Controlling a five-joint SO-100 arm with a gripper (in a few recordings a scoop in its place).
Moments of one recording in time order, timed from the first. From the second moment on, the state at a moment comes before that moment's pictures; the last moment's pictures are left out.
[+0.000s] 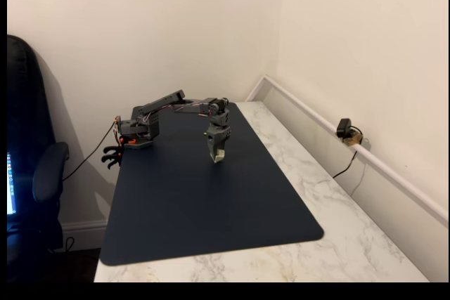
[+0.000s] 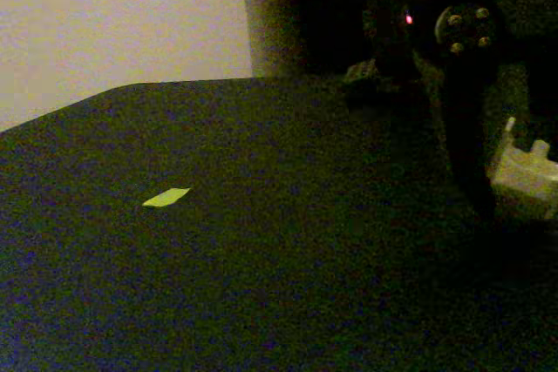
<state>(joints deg) -39.0 27.3 20.2 97.3 78.7</state>
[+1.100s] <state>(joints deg) -6.9 96.3 101.7 75.3 35.2</state>
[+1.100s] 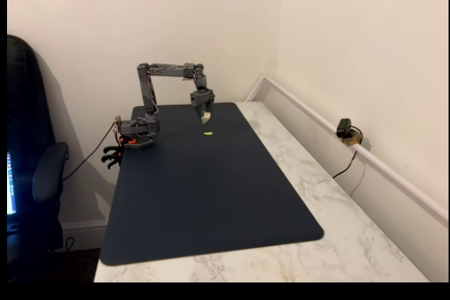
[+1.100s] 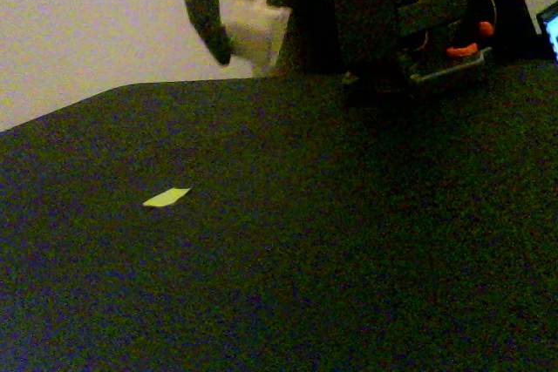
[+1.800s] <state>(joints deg) 5.5 88.3 110.5 59.9 29.2</state>
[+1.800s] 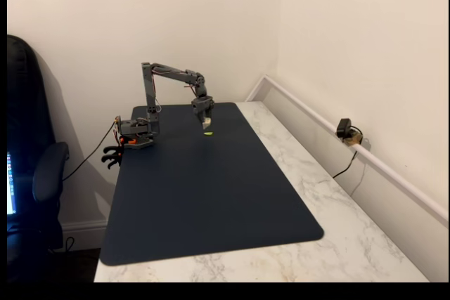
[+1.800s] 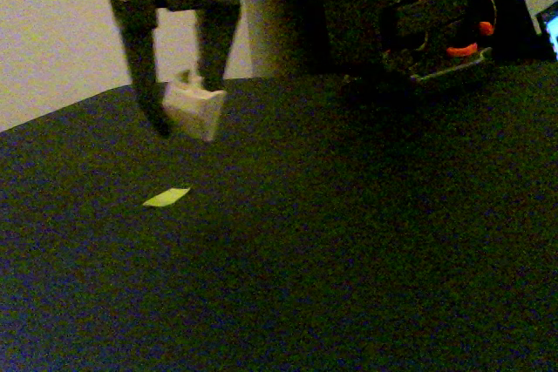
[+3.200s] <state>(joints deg) 0.9 132.1 133.5 47.9 7.6</state>
